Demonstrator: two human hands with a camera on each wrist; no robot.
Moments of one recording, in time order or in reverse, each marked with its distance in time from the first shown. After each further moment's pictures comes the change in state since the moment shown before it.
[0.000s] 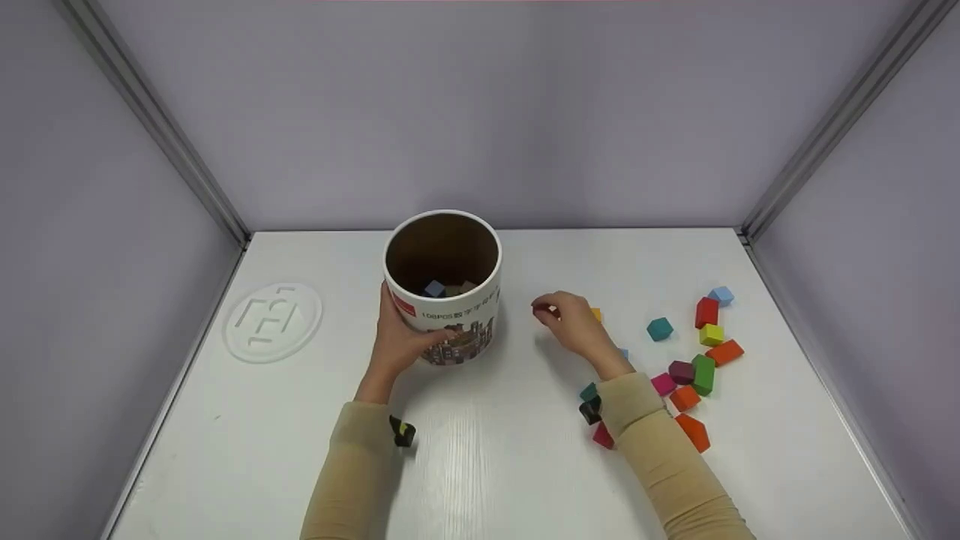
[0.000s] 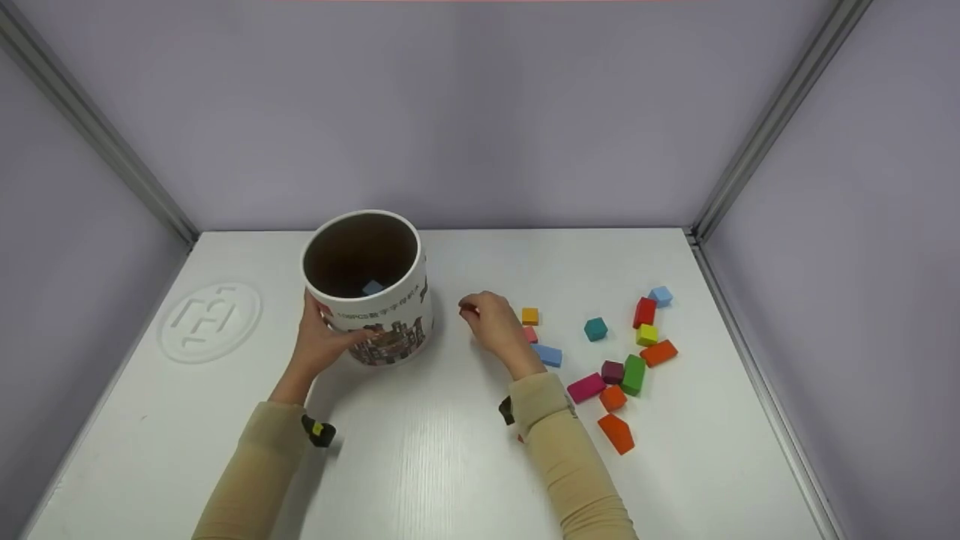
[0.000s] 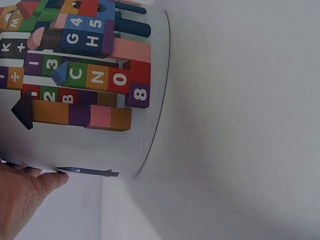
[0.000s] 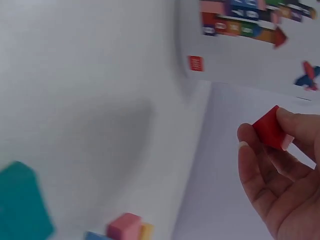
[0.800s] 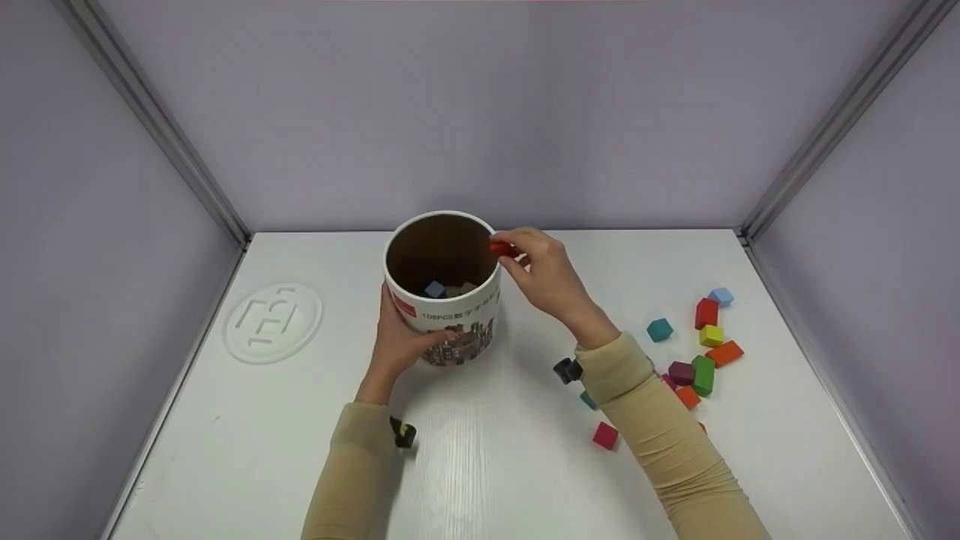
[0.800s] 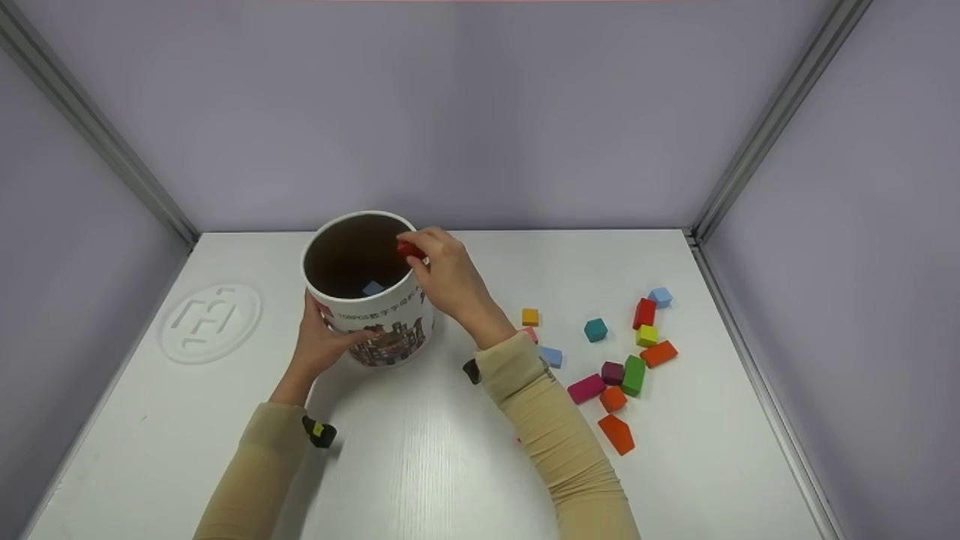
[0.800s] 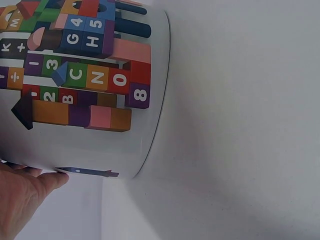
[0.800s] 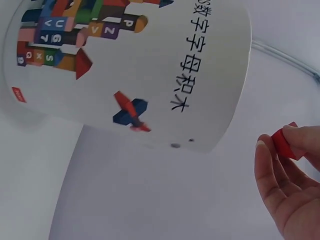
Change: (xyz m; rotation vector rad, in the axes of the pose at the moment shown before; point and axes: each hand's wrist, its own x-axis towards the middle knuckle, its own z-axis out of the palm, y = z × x) left_hand 0.004 -0.030 0.004 0.020 0.007 -0.028; right_hand 0.033 -0.114 -0.047 0.043 0.224 -0.341
